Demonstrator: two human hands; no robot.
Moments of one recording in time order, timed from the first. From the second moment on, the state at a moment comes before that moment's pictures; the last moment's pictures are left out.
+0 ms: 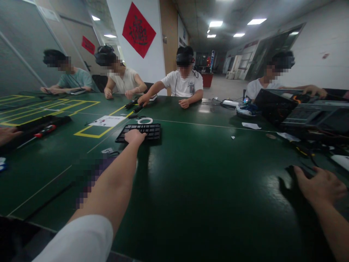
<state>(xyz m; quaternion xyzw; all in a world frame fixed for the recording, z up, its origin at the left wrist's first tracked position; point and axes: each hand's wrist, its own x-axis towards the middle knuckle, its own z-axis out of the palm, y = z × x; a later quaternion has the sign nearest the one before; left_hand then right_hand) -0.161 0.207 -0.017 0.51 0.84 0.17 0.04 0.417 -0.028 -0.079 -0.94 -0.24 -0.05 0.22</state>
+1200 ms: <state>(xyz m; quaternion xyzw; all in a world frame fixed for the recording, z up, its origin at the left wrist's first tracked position) -0.005 0.081 -0.067 0.78 0.55 0.30 -0.02 0.411 -0.037 -0.070 -0.92 -0.21 -0.03 0.34</state>
